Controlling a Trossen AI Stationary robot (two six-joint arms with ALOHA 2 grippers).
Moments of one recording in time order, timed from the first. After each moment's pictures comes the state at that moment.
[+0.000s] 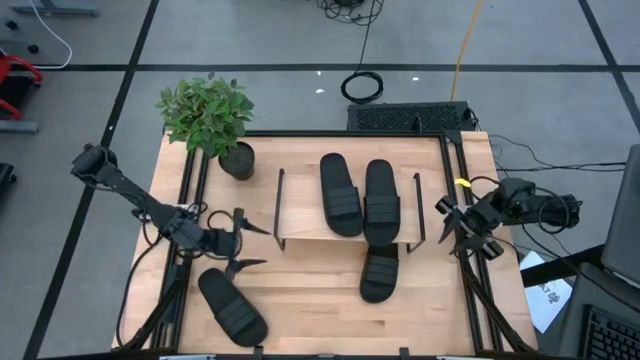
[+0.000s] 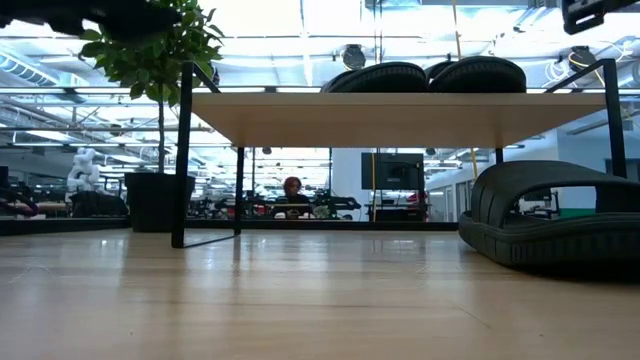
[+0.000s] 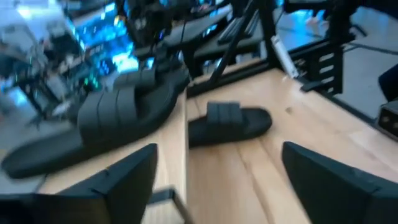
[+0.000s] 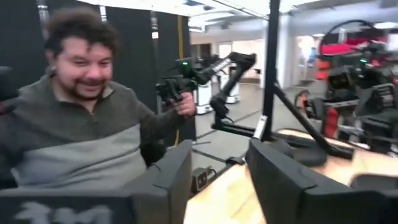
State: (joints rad) left arm -0.58 0.87 0.35 0.38 -0.47 0.23; right arm 0.10 0.03 0.31 -0.14 -0.59 0.11
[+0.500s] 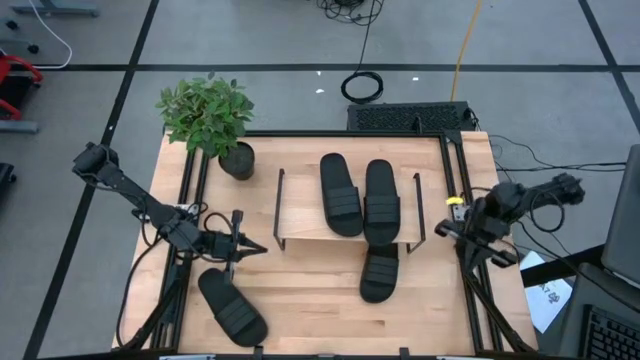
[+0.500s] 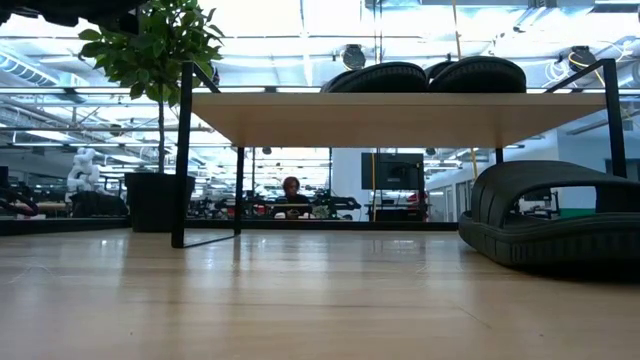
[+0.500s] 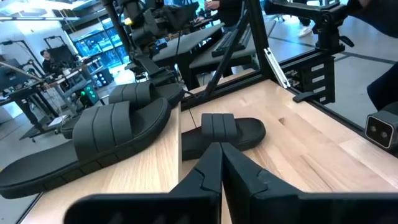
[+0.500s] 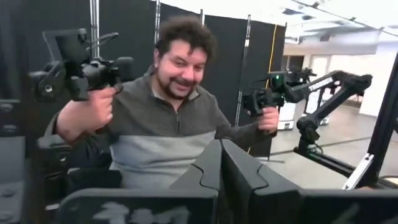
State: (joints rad) left arm -0.62 0.88 0.35 0.42 -0.48 0.25; right arm 0.30 0.26 0.31 0.17 -0.80 0.08
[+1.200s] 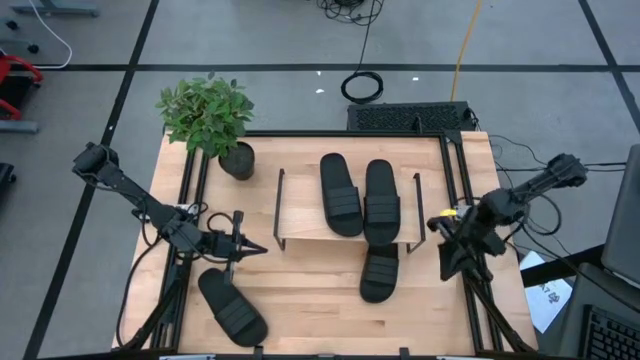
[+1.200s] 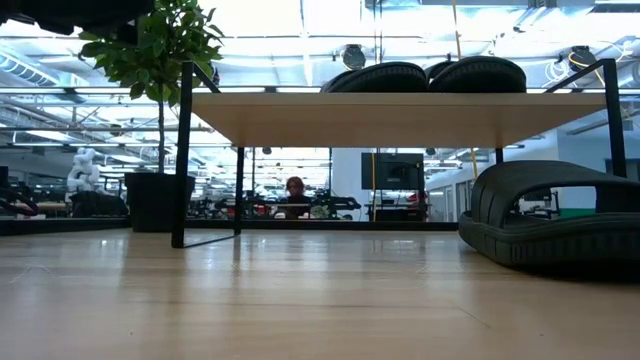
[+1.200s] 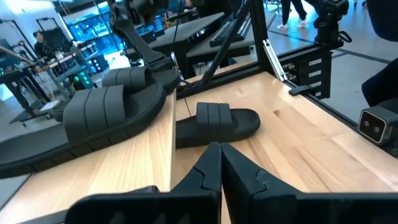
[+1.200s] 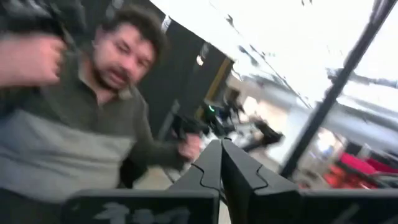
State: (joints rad) left arm -0.62 0.88 0.35 0.37 -0.48 0.18; right arm 0.49 0.62 0.43 0.45 -0.45 -0.37
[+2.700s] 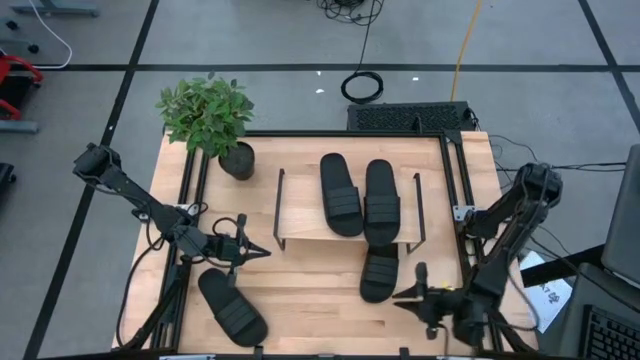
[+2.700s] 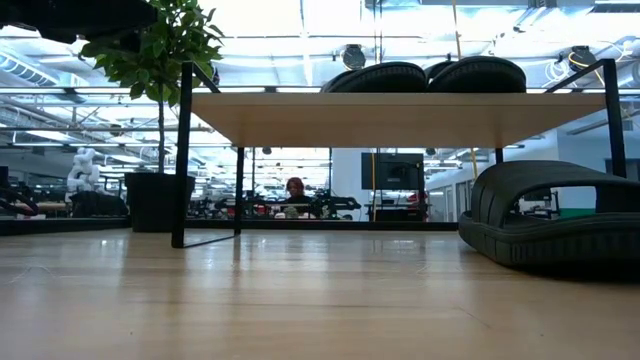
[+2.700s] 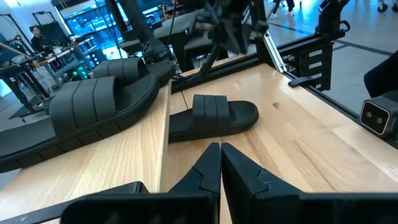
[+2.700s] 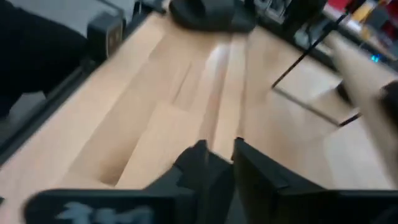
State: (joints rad) left arm -0.62 0.96 0.35 0.42 -0.48 0.17; right arm 1.09 1.44 0.75 -0.18 0.90 0.29
